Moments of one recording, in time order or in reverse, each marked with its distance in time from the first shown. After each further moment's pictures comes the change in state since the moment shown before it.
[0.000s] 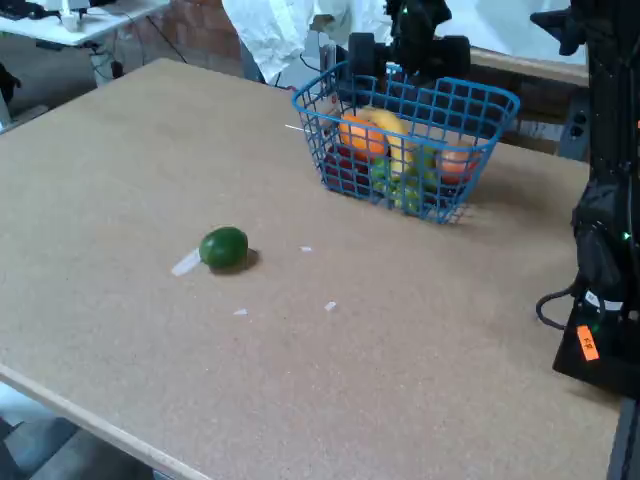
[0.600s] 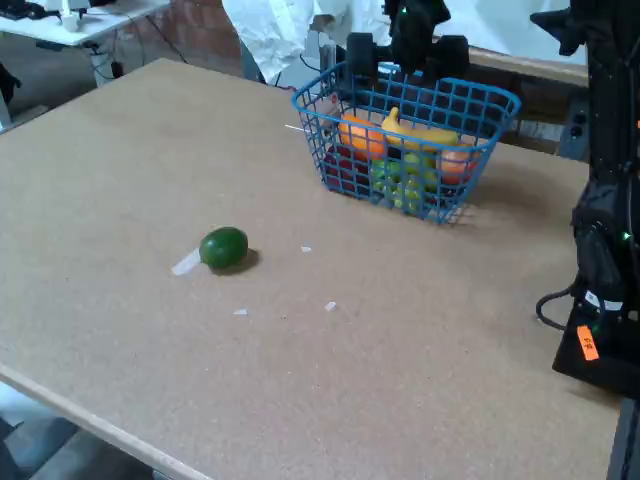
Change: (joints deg) arm 0.0 0.0 0.0 0.5 -0.2 -0.1
